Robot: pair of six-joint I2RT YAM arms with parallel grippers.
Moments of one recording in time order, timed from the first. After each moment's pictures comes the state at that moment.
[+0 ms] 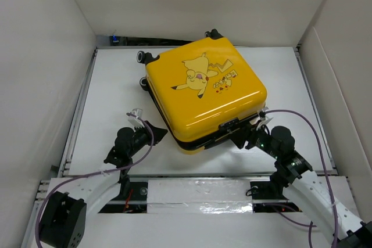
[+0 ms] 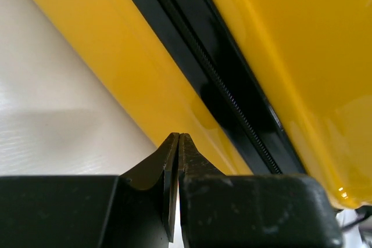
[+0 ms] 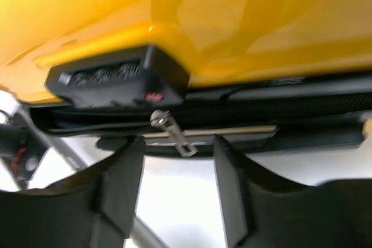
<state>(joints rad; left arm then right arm) -0.38 0.75 0.04 0.43 0.26 -0.74 0.47 0.45 0.25 -0.07 -0.28 0.47</state>
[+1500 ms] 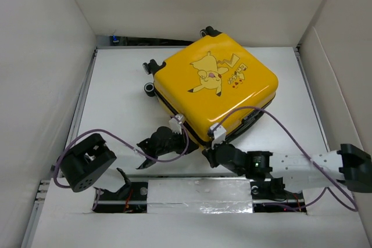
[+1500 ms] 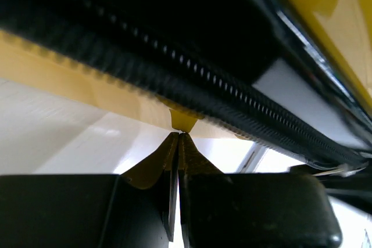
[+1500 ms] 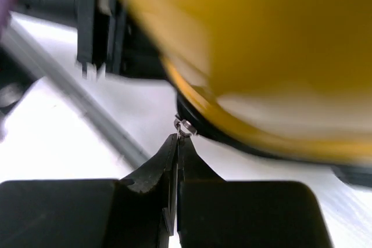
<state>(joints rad) -0.87 1.36 0.24 0.70 0.17 -0.75 1.35 0.98 0.47 -0.02 0.41 0.53</state>
